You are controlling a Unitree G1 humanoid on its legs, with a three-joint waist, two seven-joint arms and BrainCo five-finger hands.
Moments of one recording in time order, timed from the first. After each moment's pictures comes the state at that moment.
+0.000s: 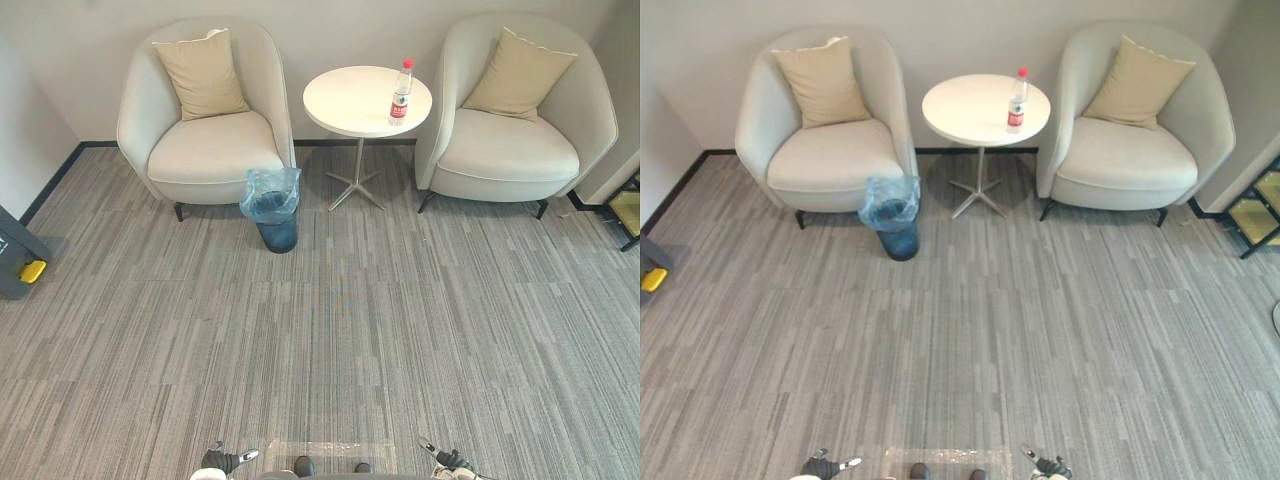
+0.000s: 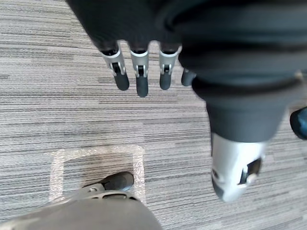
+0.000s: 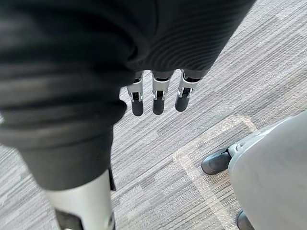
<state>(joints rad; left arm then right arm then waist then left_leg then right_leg) 0.09 0.11 0.07 1.09 0.14 -0.01 0.15 0.02 -0.01 -0.49 1.13 0.14 -0.03 -0.14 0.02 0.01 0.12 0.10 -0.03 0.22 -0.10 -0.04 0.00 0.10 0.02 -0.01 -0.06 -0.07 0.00</state>
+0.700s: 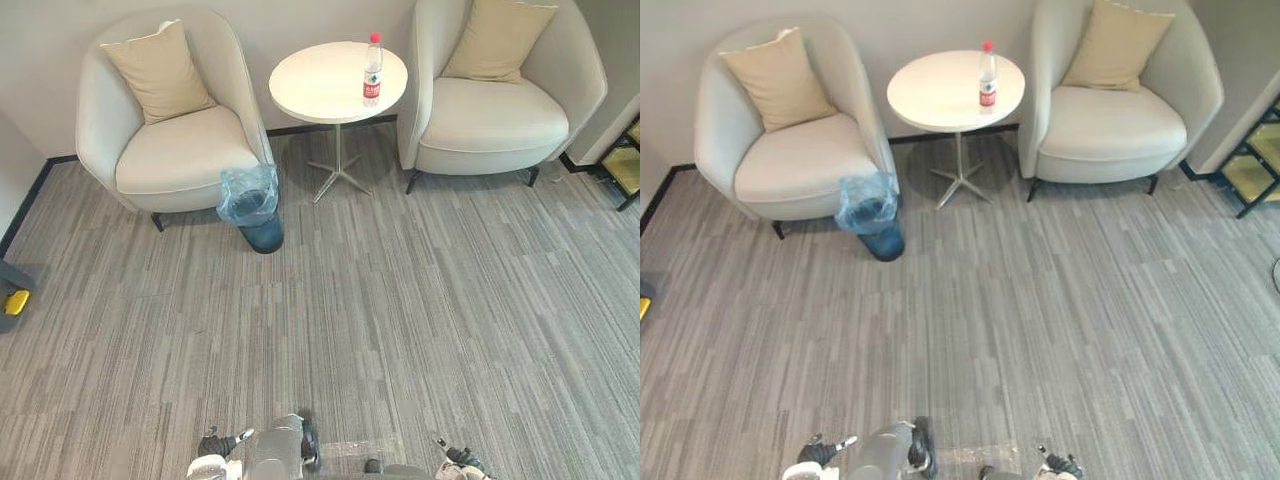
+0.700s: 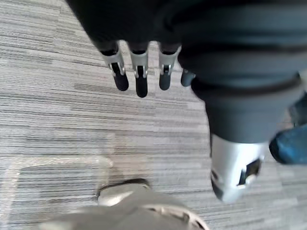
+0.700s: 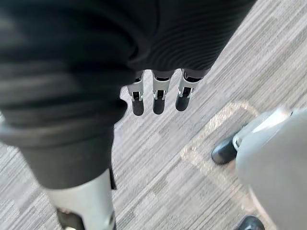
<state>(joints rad) 0.10 0.07 0.24 0.99 0.08 0.00 0.17 0.04 0.02 -0.49 1.04 0.20 -0.03 -0.17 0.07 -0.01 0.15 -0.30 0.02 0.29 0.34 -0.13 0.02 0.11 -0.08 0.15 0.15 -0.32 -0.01</state>
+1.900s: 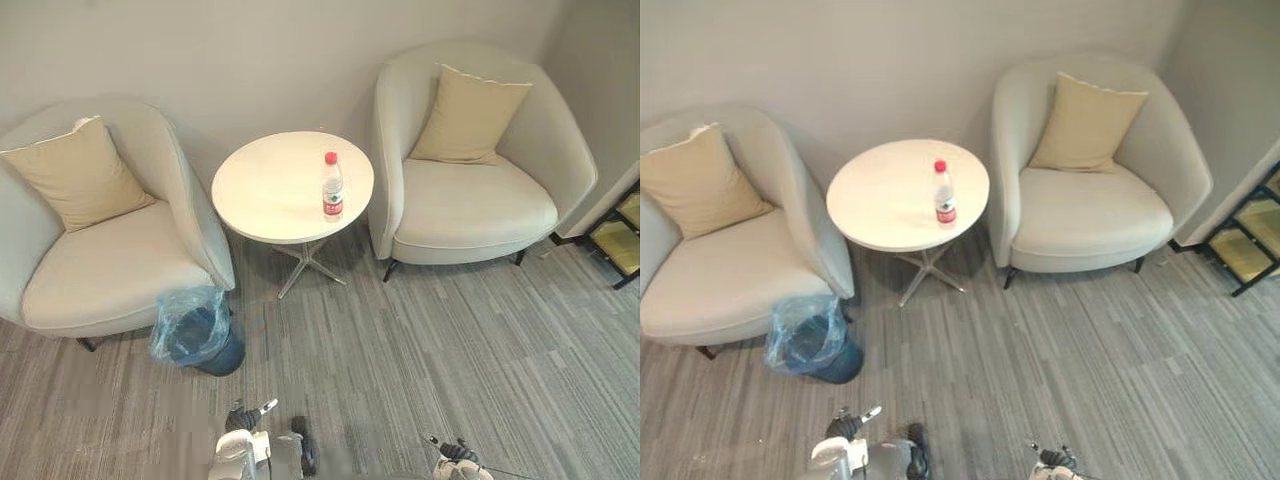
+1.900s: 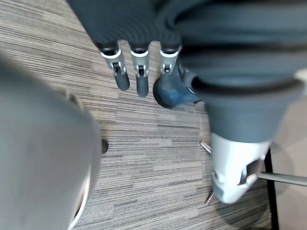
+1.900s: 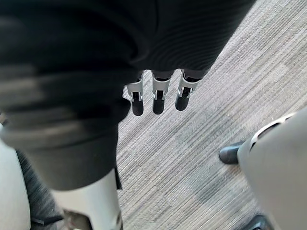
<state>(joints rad) 0.01 -0.02 0.24 0.96 0.05 -0.01 0.19 0.03 0.03 -0.41 1.05 0.15 -0.02 -0.16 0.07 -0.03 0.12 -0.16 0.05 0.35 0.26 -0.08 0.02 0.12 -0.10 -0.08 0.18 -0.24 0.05</state>
